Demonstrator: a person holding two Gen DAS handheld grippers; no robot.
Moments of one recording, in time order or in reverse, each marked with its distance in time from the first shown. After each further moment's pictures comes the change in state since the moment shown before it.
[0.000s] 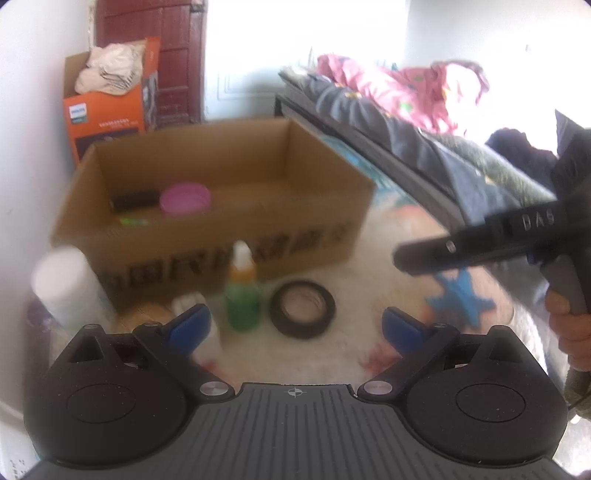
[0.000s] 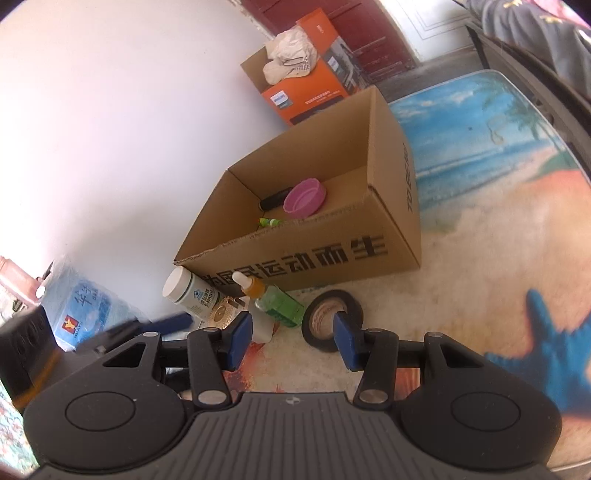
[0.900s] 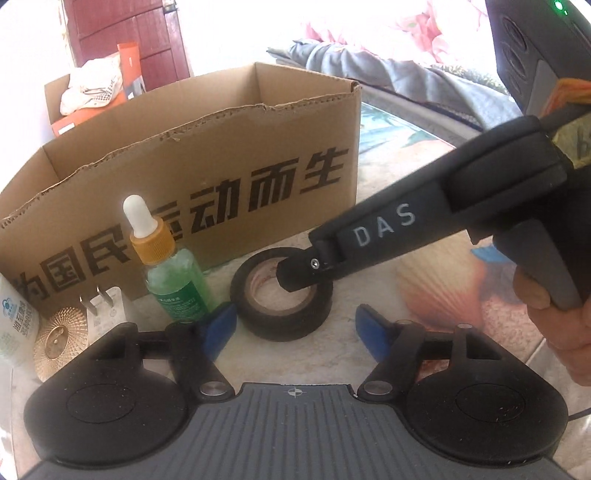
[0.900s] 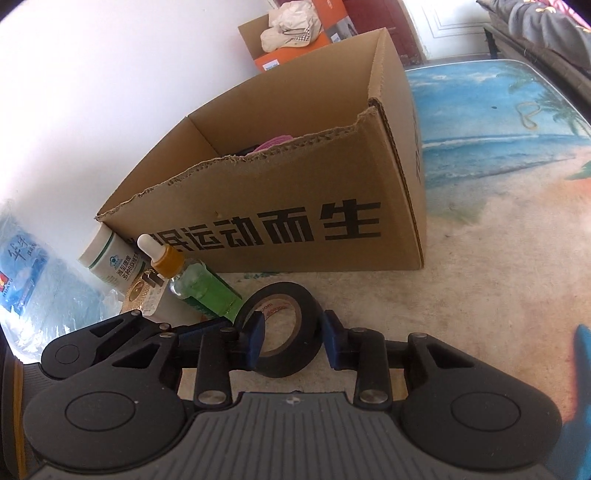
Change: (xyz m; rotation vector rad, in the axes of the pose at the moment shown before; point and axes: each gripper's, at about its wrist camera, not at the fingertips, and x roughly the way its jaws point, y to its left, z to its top) left arm 0.085 -0.038 -0.013 0.142 0.039 0.119; right arm 0.092 -0.019 -0.007 -0.140 0.069 -0.111
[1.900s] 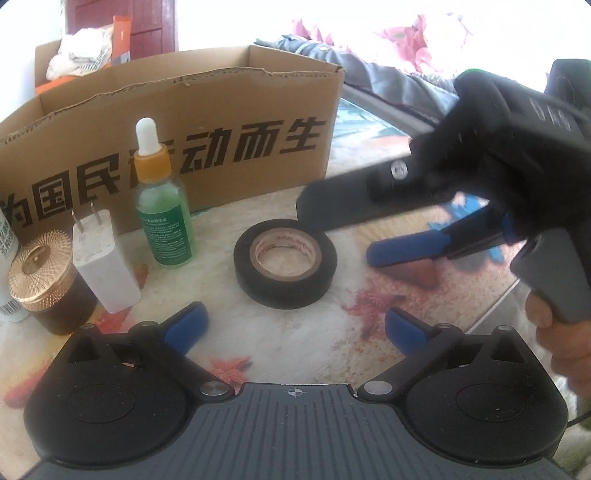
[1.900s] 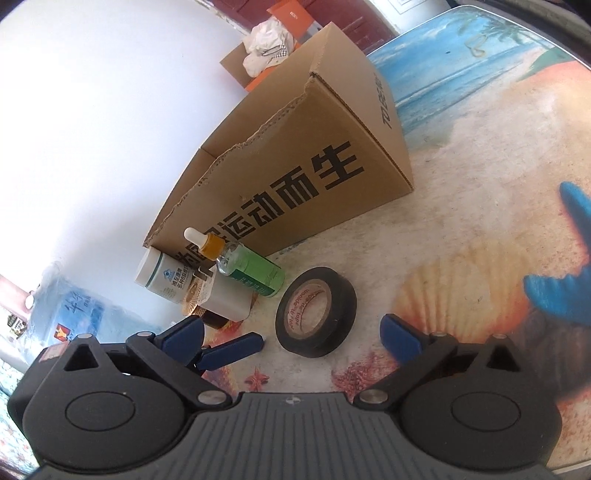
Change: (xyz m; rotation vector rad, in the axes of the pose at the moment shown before) left arm -0.028 0.005 -0.039 -0.072 0.004 -0.133; right arm -0.039 -0.016 -0.046 0.264 -0.069 0.168
